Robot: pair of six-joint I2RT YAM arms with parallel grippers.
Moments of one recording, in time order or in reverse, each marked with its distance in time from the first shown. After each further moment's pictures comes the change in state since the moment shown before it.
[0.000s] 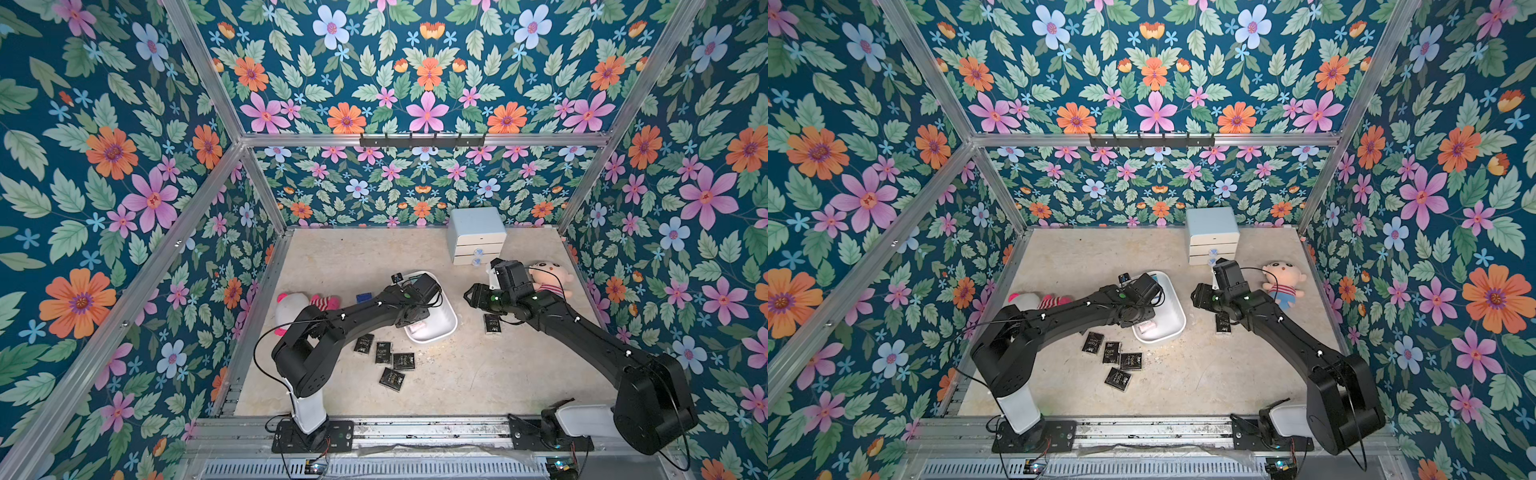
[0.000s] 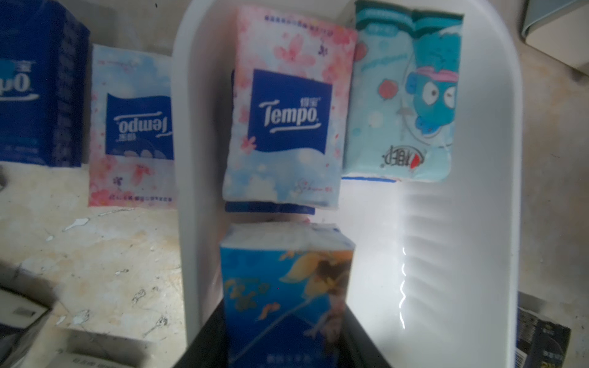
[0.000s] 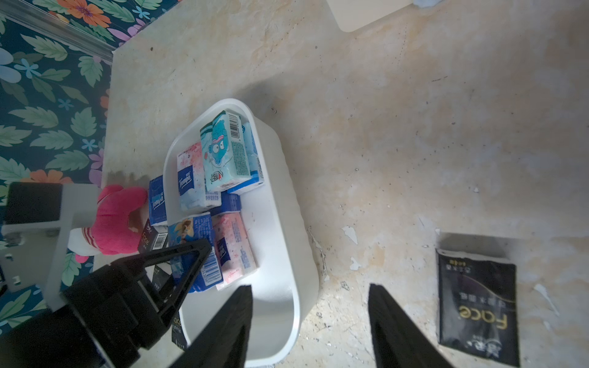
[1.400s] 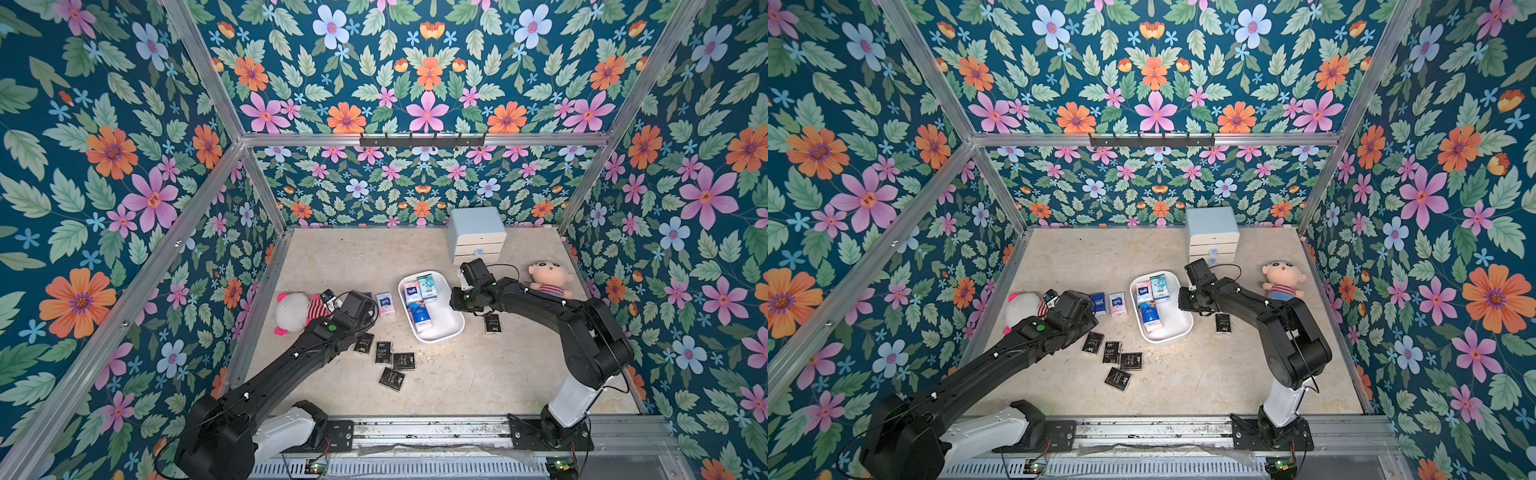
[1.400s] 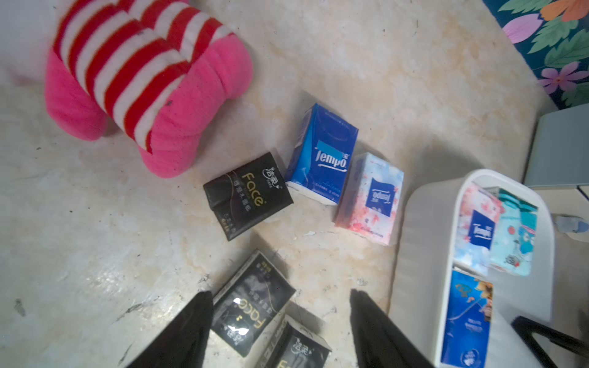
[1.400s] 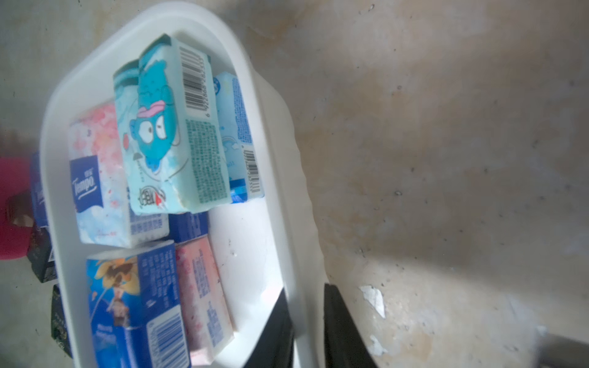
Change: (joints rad) left arm 0.261 -0.665 -0.505 -0.011 -0.046 0.006; right arm 0.085 0.380 0.161 0.011 0.052 -0.065
